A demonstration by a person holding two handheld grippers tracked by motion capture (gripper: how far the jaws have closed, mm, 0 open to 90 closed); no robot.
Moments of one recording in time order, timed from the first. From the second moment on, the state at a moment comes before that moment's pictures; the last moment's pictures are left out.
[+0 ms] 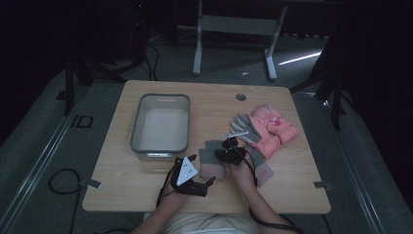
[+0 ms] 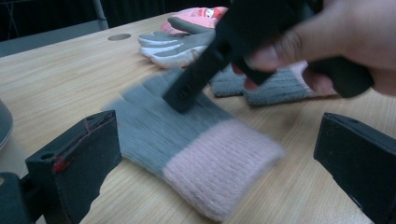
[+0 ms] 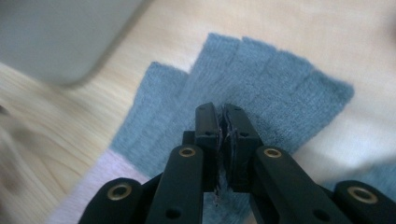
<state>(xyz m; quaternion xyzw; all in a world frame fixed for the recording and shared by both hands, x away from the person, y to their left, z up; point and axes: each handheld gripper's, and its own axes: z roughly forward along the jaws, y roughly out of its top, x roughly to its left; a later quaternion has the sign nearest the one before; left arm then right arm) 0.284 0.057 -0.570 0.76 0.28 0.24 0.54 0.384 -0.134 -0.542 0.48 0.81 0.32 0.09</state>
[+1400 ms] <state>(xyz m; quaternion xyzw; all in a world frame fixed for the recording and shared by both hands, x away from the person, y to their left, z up) 0.283 0.056 -0.570 0.76 0.28 0.24 0.54 0.379 -0.259 -0.543 0.31 0.90 0.29 0.12</state>
